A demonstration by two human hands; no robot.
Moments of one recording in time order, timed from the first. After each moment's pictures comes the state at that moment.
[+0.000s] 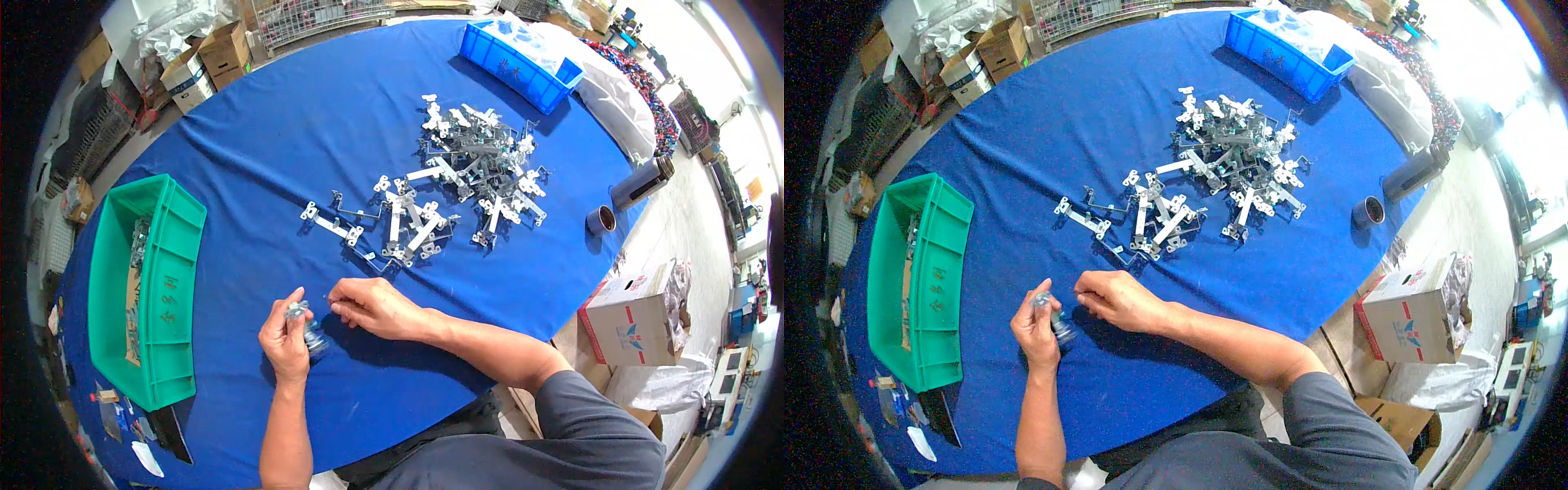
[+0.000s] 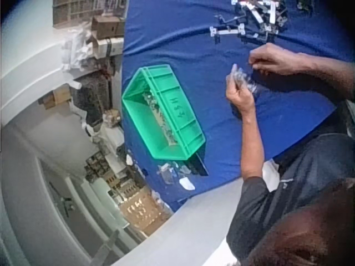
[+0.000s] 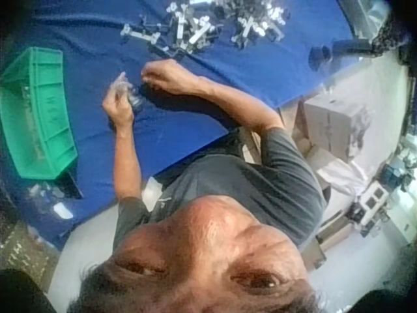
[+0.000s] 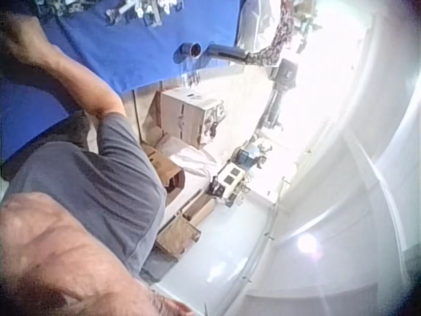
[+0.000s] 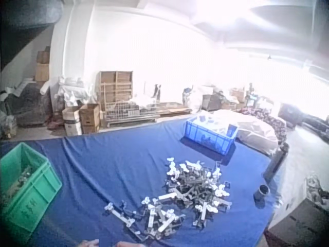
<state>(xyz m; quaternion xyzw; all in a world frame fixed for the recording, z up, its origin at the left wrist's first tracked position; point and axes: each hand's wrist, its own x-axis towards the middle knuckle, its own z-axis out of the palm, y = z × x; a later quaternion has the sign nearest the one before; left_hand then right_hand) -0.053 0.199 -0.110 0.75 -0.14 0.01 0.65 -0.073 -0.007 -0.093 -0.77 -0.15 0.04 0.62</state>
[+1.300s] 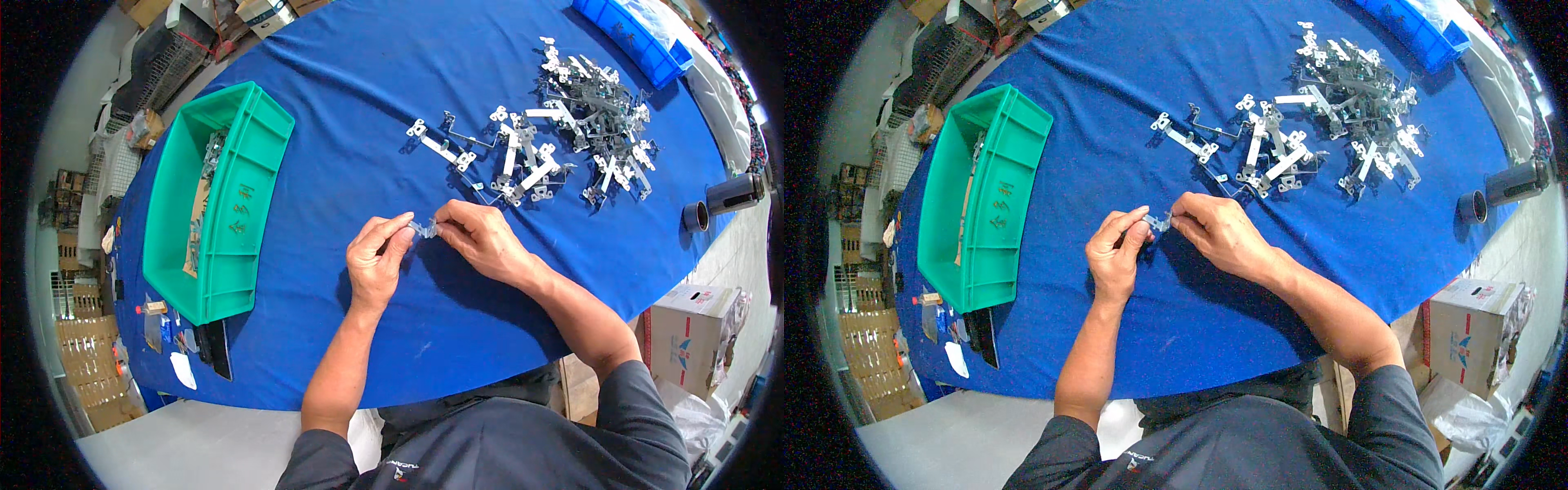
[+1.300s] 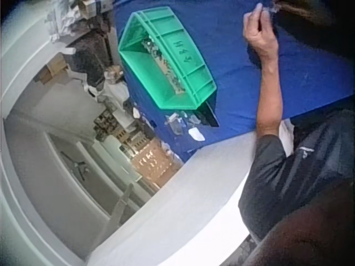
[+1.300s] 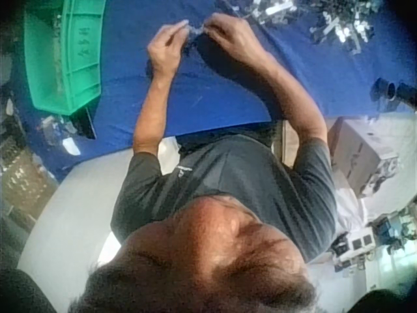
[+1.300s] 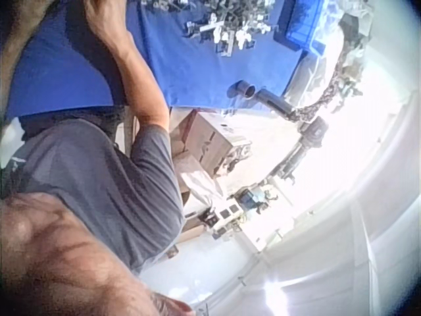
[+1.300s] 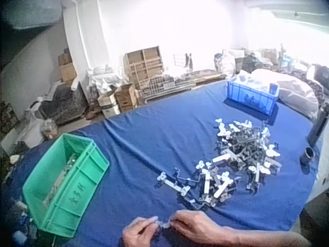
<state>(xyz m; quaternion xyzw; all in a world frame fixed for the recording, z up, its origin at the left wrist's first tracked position) -0.053 0.181 -0.101 0.76 -0.17 0.04 0.62 -0.073 -0.018 -0.088 -0.83 -0.14 -0.04 0.54</state>
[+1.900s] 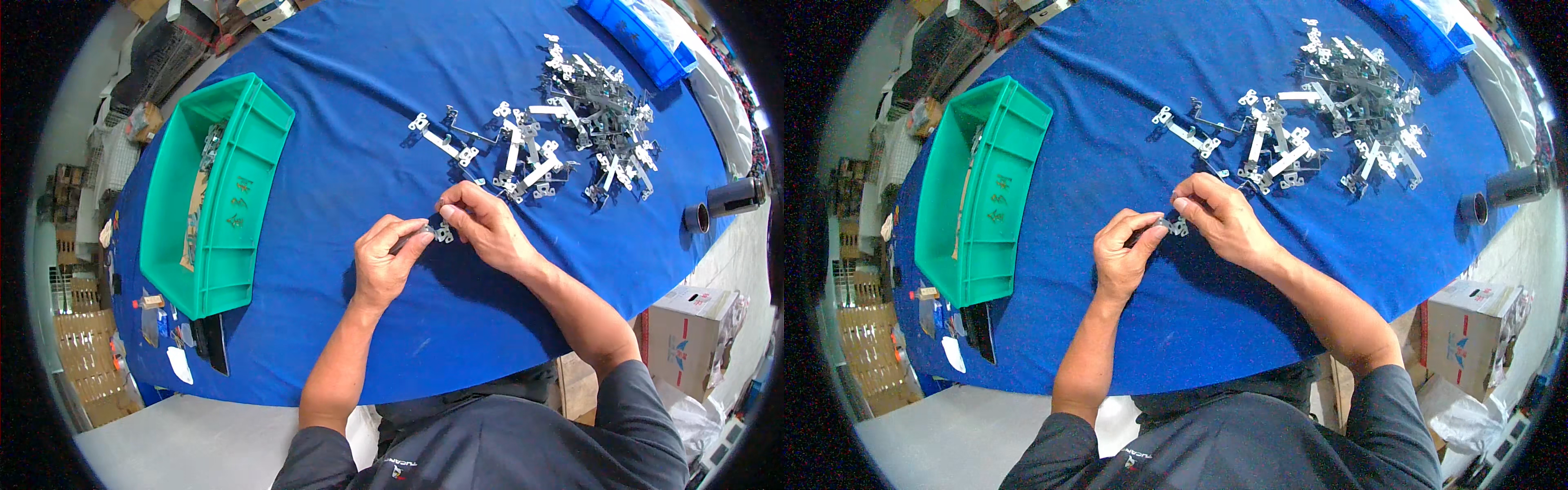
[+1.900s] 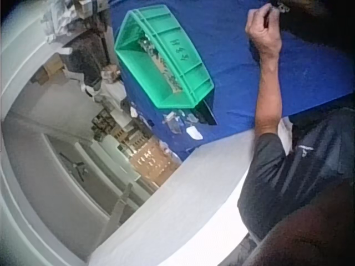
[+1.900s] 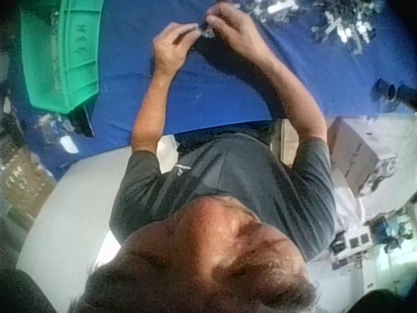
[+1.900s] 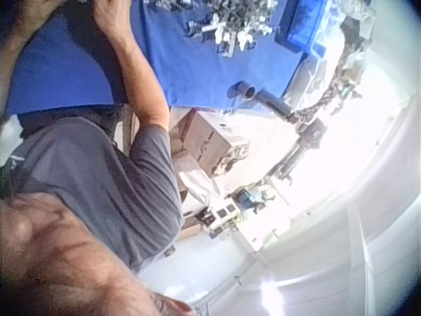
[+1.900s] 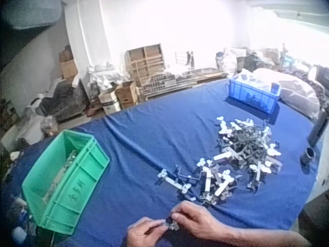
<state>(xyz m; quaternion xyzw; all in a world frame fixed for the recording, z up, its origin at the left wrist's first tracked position) -0.053 0.177 -0.098 0.79 -0.23 0.04 0.57 -0.071 -0.017 -0.091 -0.74 -0.04 0.05 0.67</state>
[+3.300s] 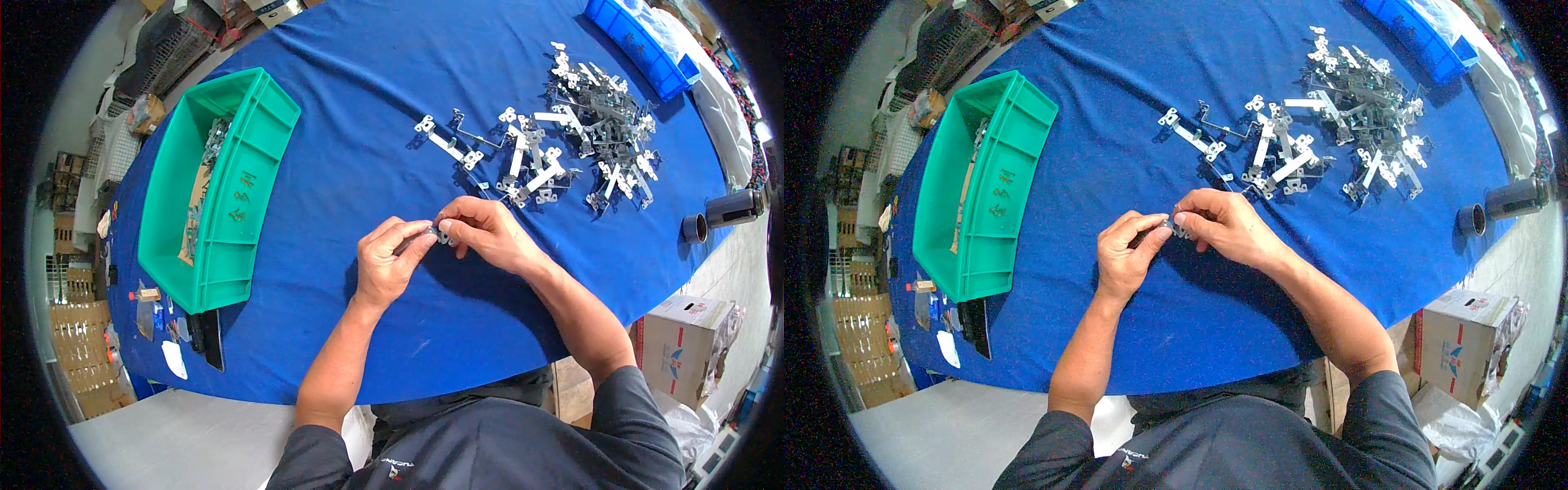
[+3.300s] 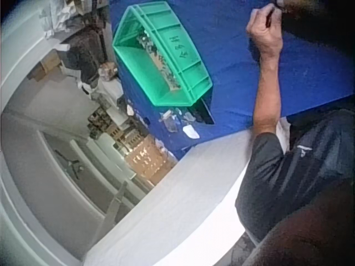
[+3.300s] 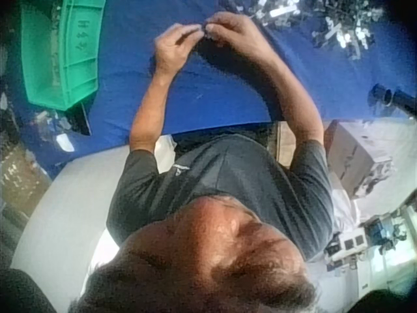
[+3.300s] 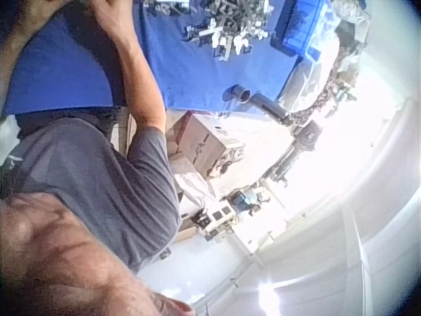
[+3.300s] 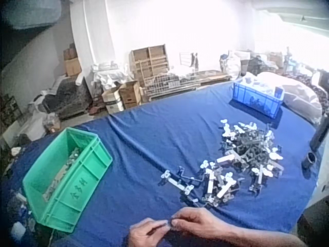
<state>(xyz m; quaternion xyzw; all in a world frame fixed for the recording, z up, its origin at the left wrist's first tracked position) -0.053 0.178 -0.097 0.79 -0.24 0.05 0.56 -0.068 -0.025 -0.096 -0.68 -0.05 0.16 0.71</state>
